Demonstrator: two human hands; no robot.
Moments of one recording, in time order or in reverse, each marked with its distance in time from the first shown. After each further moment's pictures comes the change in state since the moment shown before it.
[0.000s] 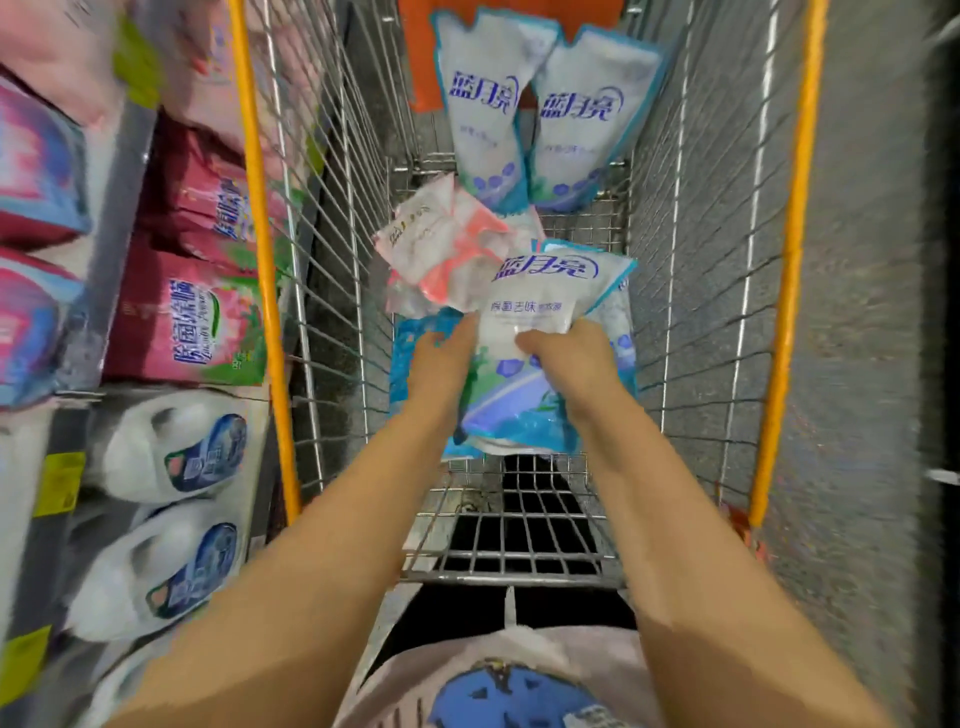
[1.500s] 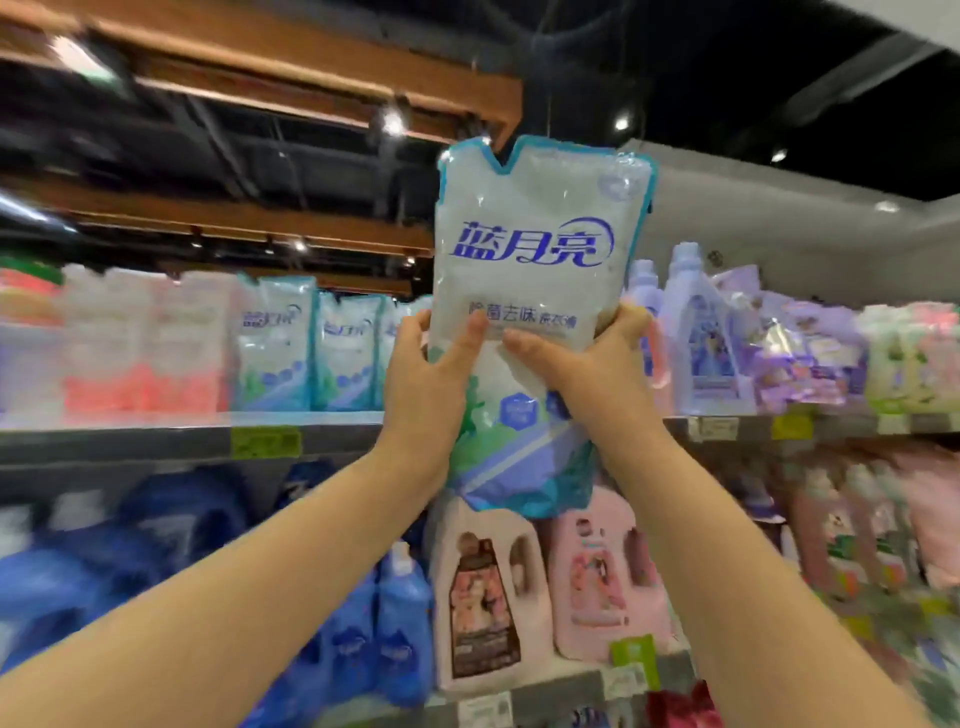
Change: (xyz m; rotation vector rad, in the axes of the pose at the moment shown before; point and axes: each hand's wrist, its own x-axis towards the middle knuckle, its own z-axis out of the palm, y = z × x) left_hand -0.682 -0.080 -0.527 -0.573 1.236 1.525; right_hand -0.791 -0.191 0.175 0.440 -1.055 -1.688
